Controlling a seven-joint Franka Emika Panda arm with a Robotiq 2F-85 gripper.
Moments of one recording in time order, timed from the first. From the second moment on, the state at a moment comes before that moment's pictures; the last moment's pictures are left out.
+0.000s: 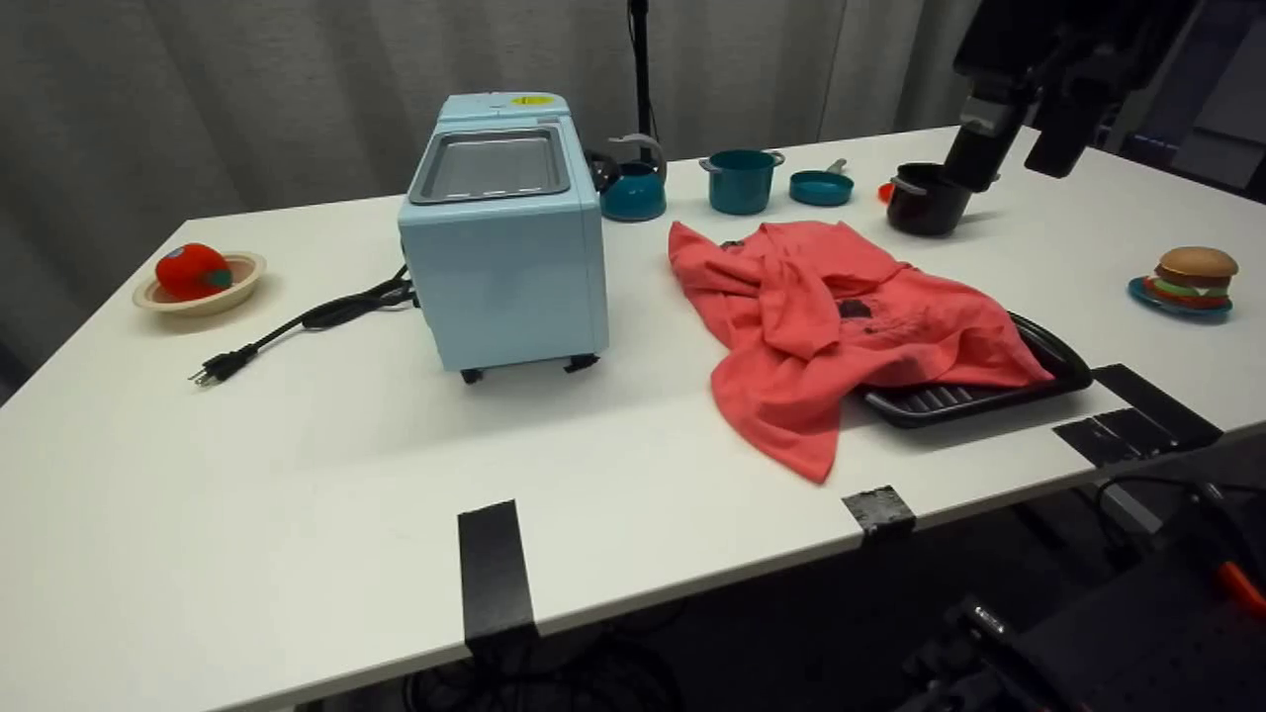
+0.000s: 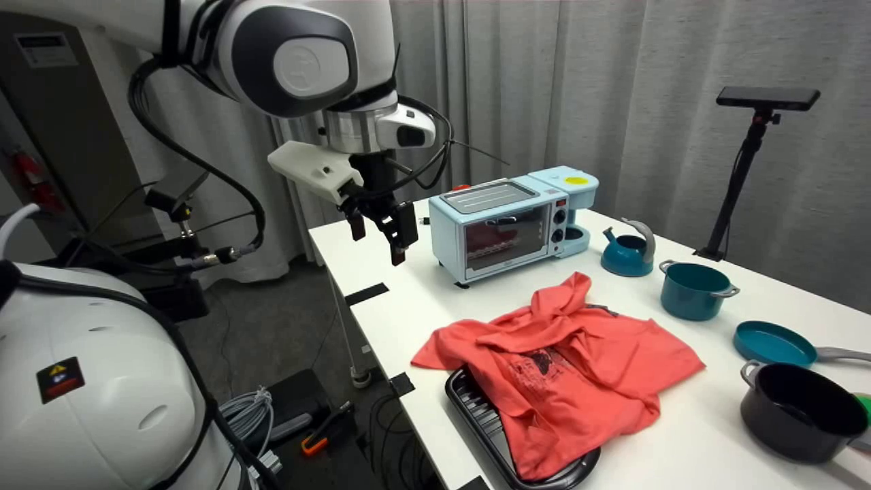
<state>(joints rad) 0.19 -0.77 0.04 -2.76 0.18 2.06 -0.04</state>
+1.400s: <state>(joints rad) 0.12 -0.21 0.01 -2.63 0.09 2.50 -0.11</state>
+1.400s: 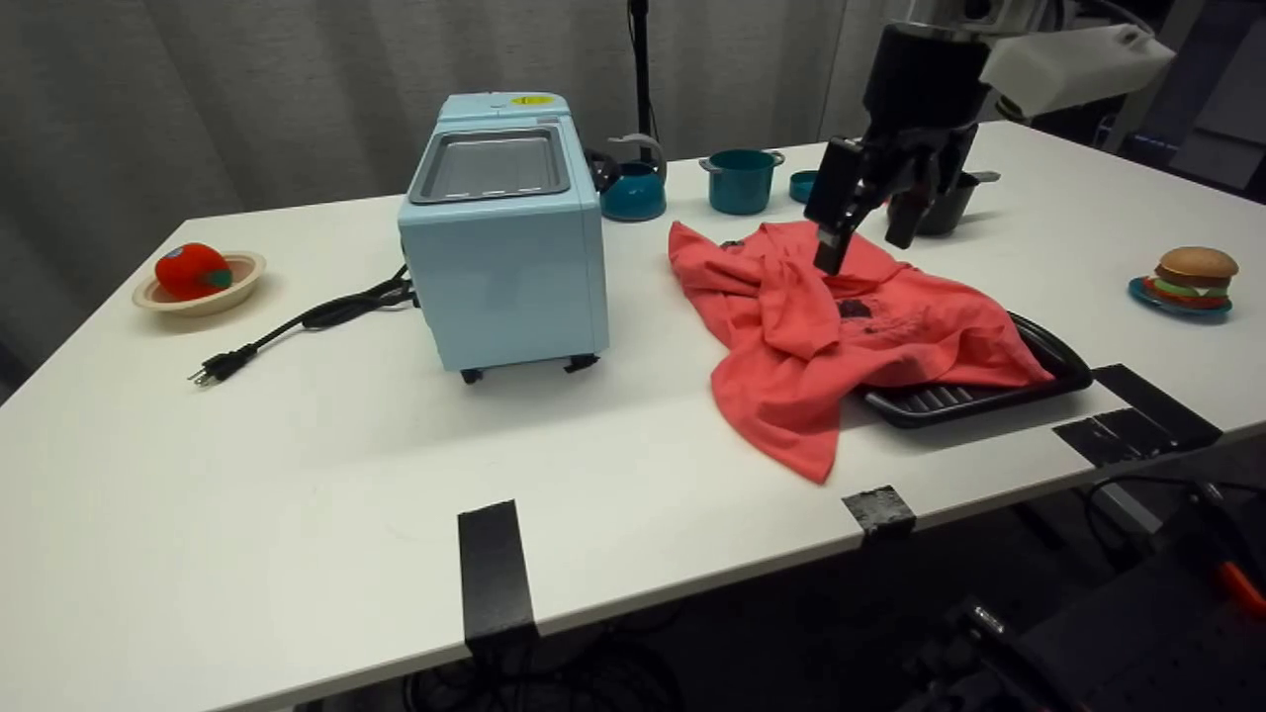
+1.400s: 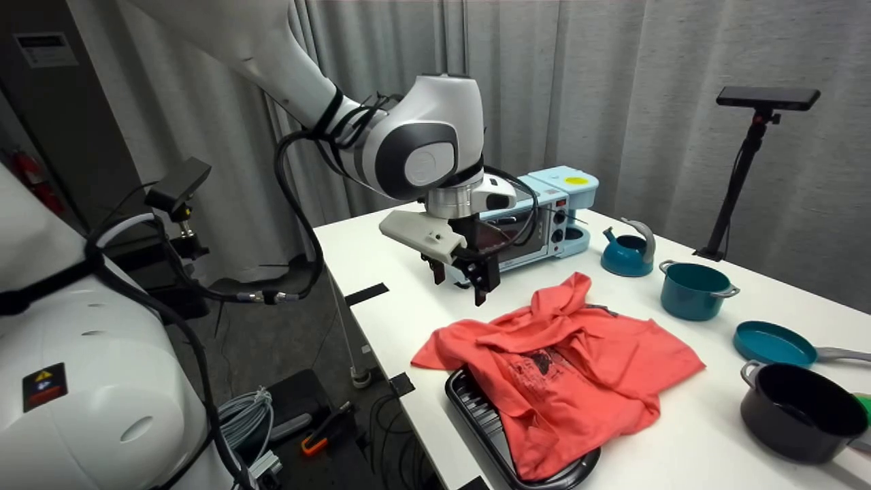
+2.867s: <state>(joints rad) 0.13 0.13 0.13 -2.60 -0.02 2.73 -0.13</state>
